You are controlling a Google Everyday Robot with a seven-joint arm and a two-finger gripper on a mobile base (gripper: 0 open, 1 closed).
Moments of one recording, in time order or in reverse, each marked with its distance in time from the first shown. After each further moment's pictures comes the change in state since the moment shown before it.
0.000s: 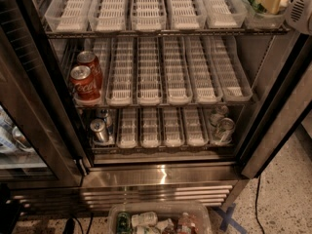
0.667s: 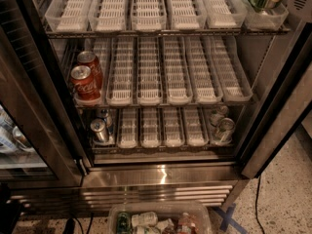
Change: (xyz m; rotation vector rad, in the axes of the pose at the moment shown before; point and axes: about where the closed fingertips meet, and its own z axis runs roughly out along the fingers) arm -0.025 0.005 -0.004 -0.036 -0.032 -0.016
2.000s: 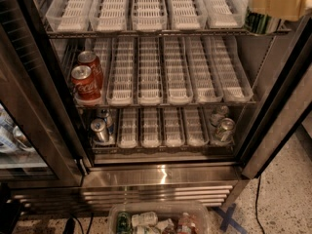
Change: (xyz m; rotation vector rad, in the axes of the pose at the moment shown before) arm 0.003 0.060 -0.073 -0.346 0.183 -0.020
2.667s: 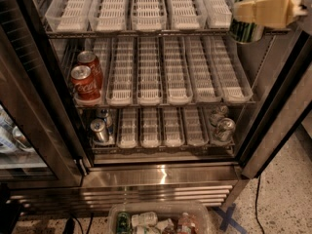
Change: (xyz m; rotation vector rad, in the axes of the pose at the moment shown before) arm 0.006 0.023 0.008 -0.065 0.014 -0.004
